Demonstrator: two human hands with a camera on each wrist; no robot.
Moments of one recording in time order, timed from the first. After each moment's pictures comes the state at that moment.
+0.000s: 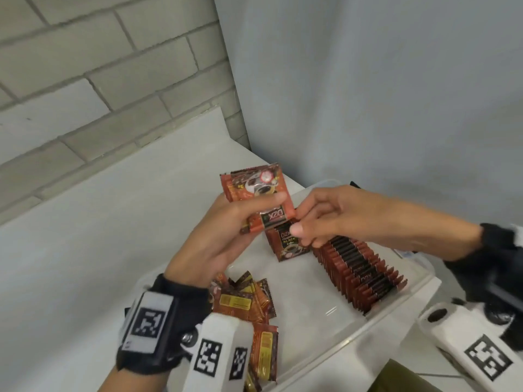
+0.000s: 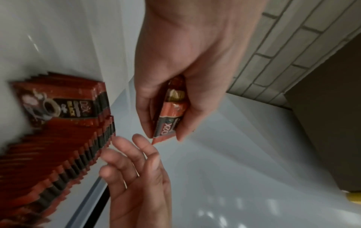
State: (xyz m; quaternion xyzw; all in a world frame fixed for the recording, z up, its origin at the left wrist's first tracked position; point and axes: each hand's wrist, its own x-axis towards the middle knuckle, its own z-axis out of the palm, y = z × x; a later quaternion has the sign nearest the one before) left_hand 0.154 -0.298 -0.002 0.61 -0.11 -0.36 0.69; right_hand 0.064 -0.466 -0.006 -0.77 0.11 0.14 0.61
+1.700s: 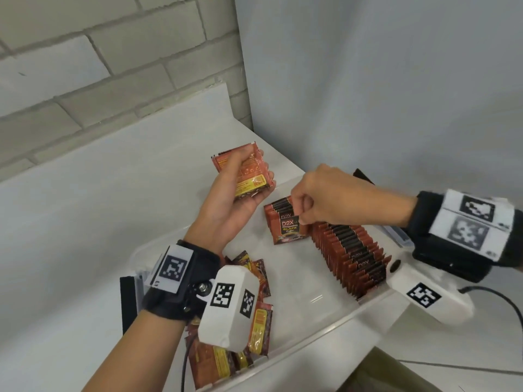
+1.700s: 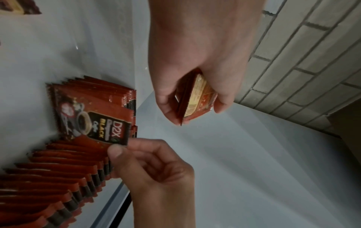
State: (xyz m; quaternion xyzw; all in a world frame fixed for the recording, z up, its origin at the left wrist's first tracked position) left_hand 0.180 -0.310 -0.039 0.46 0.02 -0.32 0.83; right_hand 0.100 -0.458 -0.022 -0.97 0.00 0.11 0.21
